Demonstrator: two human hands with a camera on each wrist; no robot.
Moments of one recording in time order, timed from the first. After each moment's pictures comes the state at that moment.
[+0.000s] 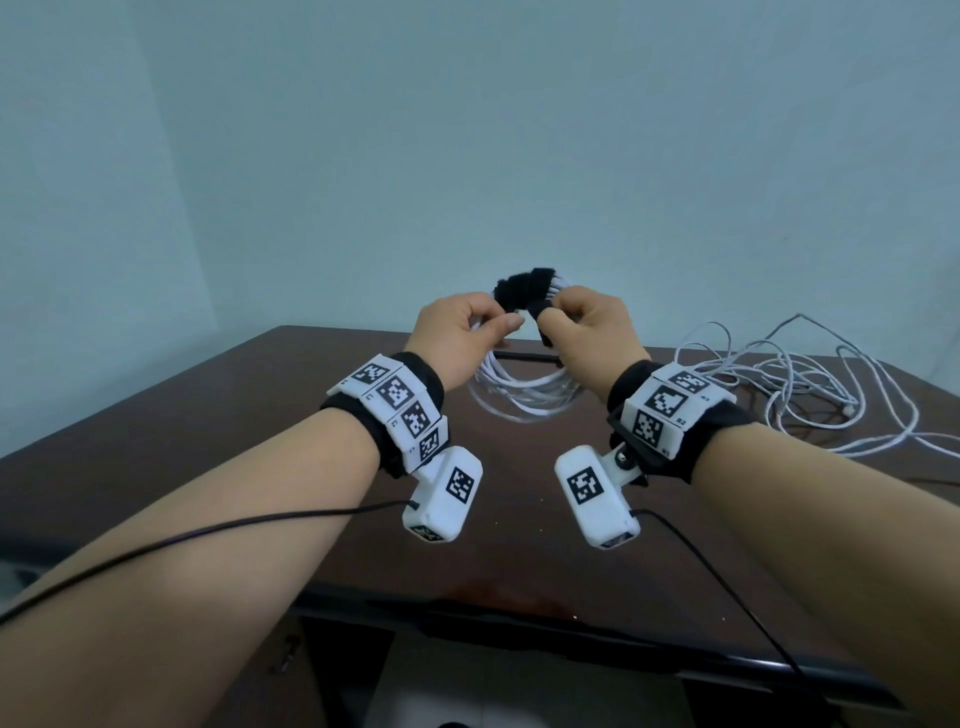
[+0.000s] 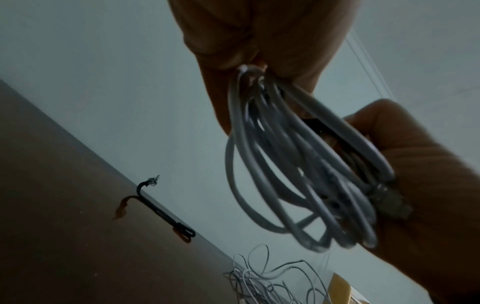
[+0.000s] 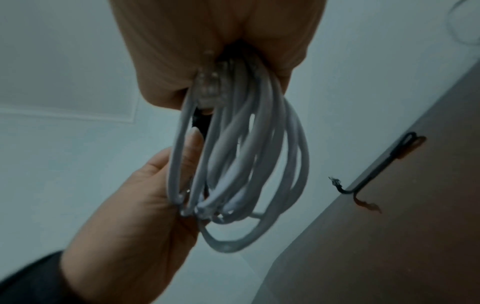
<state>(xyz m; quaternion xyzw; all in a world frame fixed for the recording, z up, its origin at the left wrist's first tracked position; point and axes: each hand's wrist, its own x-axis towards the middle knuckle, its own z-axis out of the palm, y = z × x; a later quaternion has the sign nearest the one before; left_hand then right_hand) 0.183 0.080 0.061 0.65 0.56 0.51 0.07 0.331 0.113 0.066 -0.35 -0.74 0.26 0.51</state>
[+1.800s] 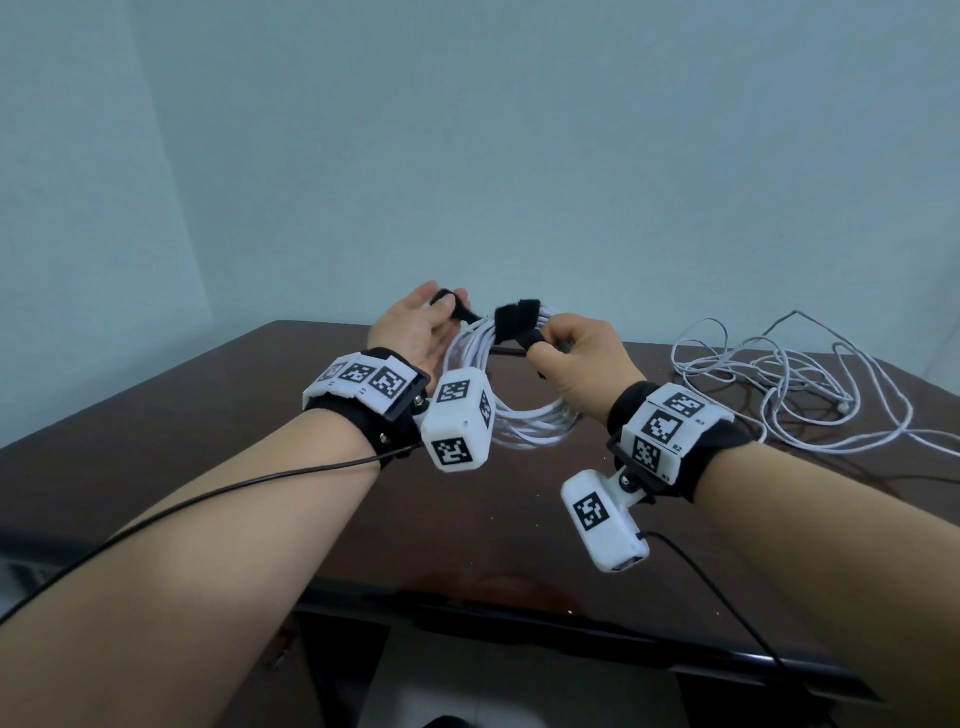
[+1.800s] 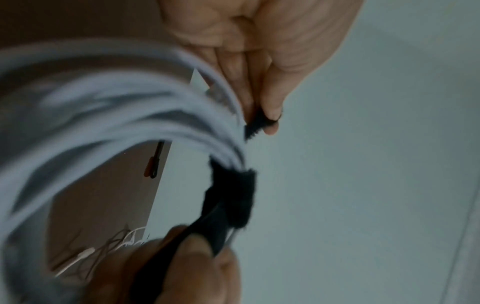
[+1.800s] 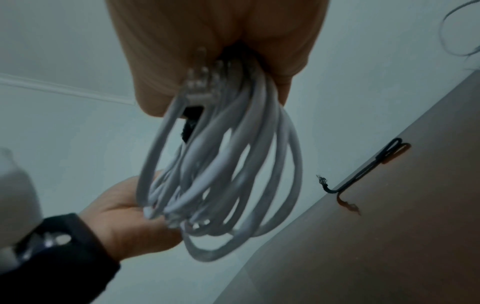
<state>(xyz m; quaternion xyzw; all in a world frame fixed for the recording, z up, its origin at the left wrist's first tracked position) 0.169 0.082 0.060 0.24 0.36 0.77 0.46 0.337 0.106 0.047 -0.35 -0.76 0.29 0.46</state>
